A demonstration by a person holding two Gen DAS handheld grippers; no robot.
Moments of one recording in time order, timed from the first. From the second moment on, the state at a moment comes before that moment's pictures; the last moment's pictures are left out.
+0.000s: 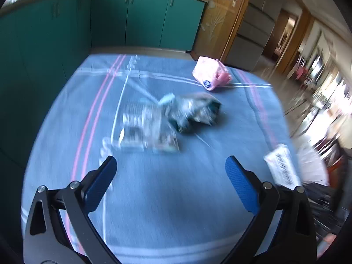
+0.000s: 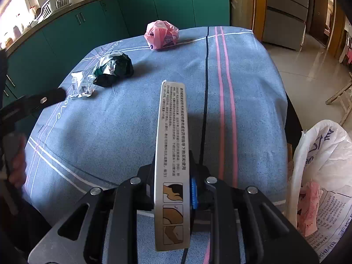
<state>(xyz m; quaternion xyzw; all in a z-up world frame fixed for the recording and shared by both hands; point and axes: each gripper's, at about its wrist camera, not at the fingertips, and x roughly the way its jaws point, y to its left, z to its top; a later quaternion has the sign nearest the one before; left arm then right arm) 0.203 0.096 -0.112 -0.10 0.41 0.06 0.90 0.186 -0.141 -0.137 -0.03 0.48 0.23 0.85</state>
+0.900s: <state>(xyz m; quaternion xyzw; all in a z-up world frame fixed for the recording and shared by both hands) 0.159 0.101 -0.101 -0.06 0.37 0.12 0.92 0.181 -0.124 -0.129 -0.03 0.46 0.24 0.85</state>
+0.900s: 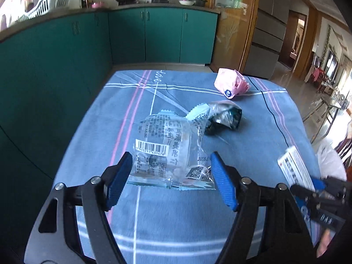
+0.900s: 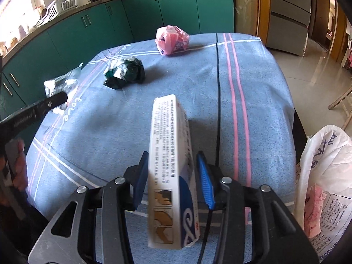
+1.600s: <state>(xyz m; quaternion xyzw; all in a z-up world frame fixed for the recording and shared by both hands) 0.106 0.089 -0.110 -0.06 0.39 0.09 0.91 0.163 -0.095 -0.123 -0.06 0.45 0.25 0.85</state>
